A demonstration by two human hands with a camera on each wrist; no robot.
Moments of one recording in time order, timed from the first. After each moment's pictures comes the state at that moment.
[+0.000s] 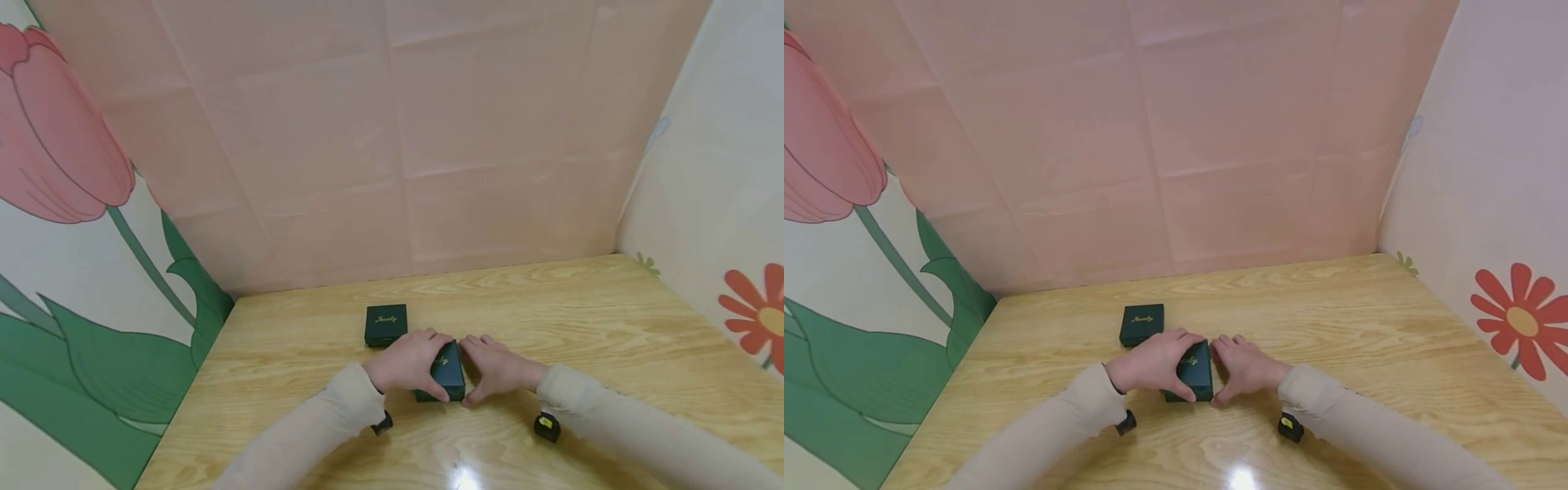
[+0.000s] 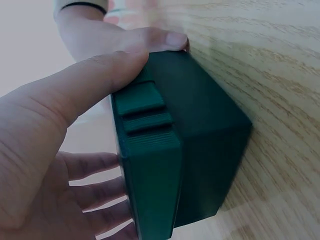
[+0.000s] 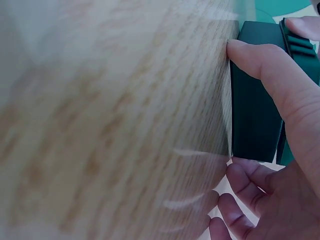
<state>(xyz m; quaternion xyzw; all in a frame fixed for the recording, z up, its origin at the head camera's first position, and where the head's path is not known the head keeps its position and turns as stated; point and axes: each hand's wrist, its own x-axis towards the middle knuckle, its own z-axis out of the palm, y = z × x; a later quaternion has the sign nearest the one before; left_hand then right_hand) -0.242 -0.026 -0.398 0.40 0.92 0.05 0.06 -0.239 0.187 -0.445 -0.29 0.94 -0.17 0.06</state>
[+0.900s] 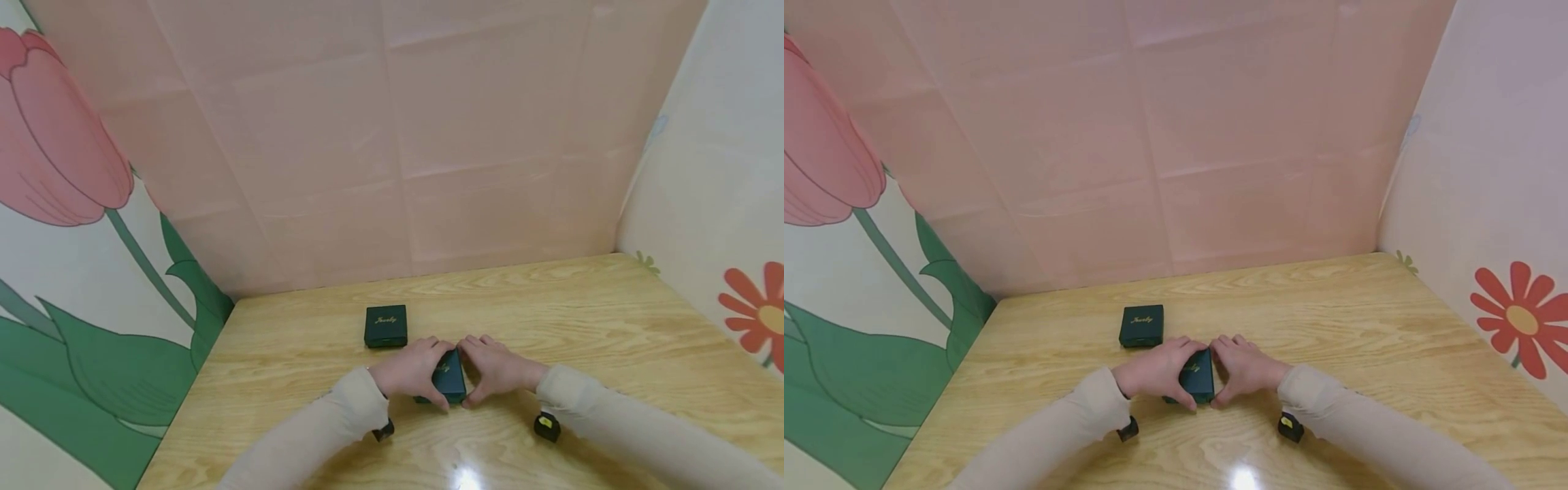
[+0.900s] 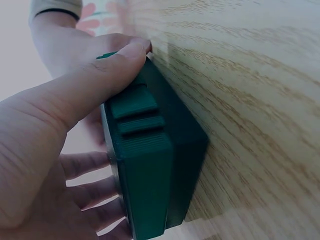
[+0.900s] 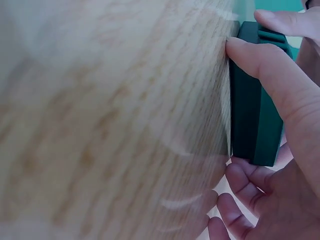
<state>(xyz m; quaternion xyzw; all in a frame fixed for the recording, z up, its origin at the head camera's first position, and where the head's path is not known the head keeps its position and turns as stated) -0.244 -0.023 -0.413 0.40 0.91 0.09 0.11 -0.239 0.189 -0.448 -0.32 0.93 -0.18 0.05</state>
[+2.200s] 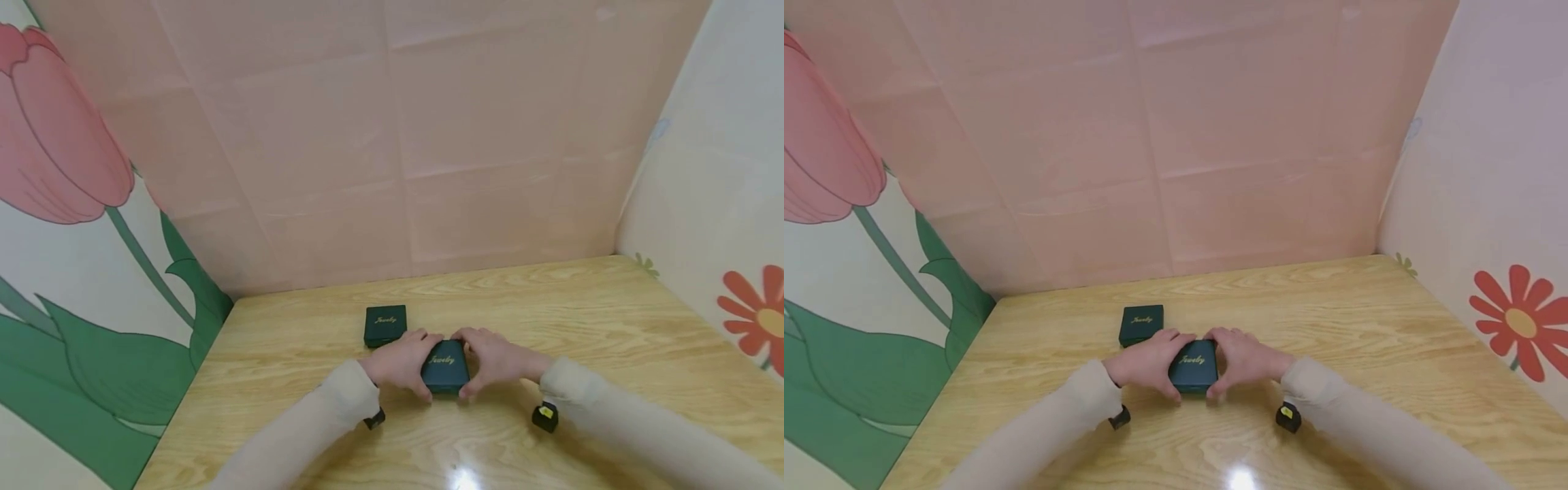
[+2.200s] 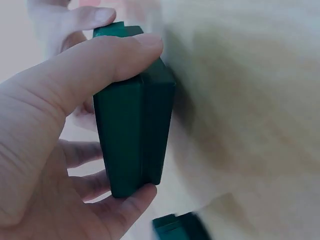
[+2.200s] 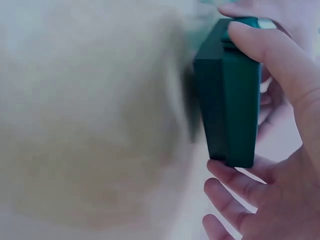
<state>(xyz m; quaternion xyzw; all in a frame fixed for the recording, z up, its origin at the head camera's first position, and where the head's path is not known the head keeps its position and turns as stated) -0.259 -0.037 -0.412 0.38 0.91 0.08 0.12 -0.248 0.192 -0.429 -0.30 0.92 -0.24 0.08</state>
